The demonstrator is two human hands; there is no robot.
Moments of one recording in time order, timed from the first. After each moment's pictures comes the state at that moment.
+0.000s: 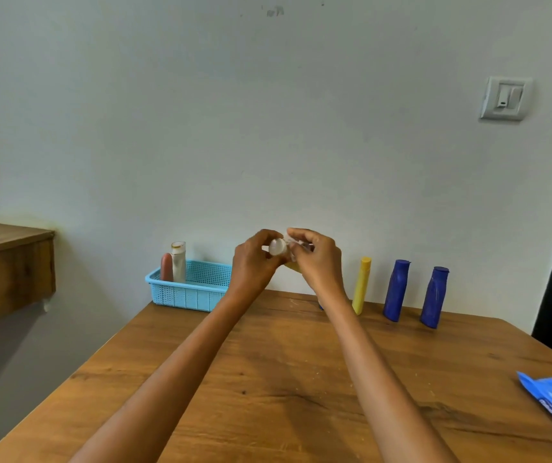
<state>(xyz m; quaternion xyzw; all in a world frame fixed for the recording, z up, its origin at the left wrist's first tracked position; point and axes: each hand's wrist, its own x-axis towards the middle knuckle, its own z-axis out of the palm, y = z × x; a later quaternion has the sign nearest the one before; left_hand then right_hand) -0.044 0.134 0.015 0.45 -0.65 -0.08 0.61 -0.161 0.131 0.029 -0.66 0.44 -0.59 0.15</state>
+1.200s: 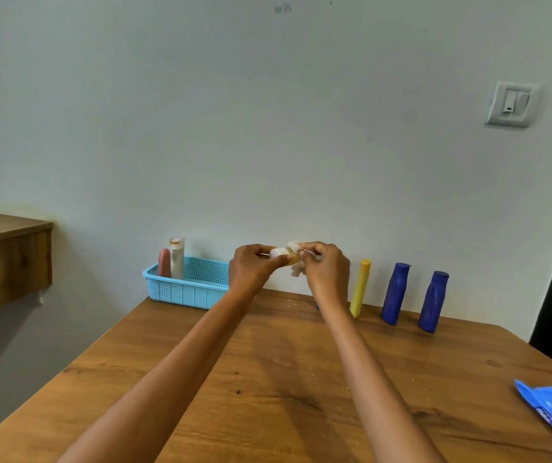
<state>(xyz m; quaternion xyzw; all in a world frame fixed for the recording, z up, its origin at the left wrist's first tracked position) -0.047 0.124 0.007 0.53 -0.54 -0.25 0.60 -0.170 0.119 0.011 -0.63 0.50 -0.59 0.07</state>
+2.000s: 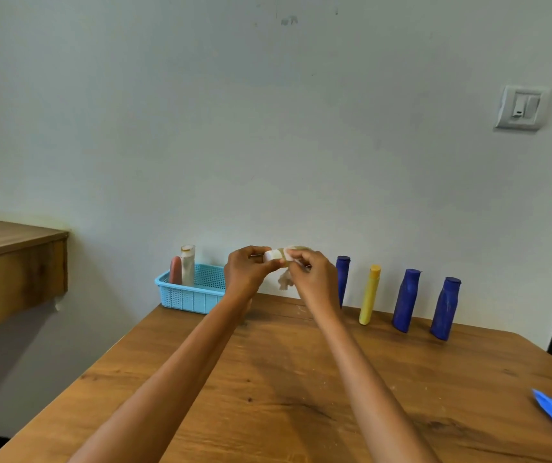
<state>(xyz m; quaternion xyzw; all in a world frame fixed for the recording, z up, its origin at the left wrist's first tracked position) -0.025 0.122 0.006 0.51 -0.52 -0.24 0.64 -0.147 0.121 0.005 -0.69 0.43 -0.58 0.09</state>
